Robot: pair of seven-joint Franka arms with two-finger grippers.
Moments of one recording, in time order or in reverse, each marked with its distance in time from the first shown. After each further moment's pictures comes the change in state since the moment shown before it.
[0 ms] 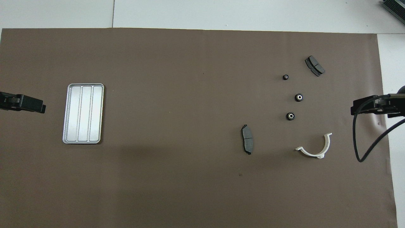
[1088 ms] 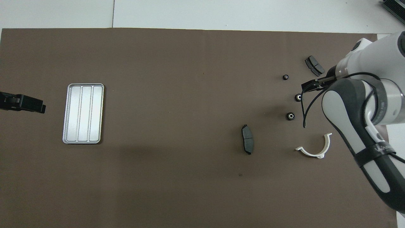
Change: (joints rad) left arm 0.000 0.000 0.000 0.000 0.000 0.000 0.000; right arm 0.049 0.328 0.004 -0.070 0.002 0.480 -0.246
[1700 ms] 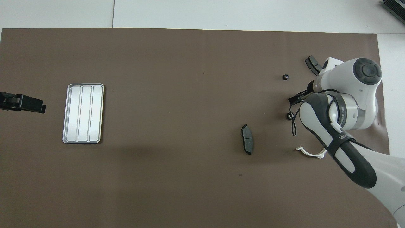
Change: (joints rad) left arm 0.000 0.000 0.000 0.000 0.000 0.000 0.000; right arm -0.021 0.121 -0.006 -0.155 0.001 0.276 -0.206
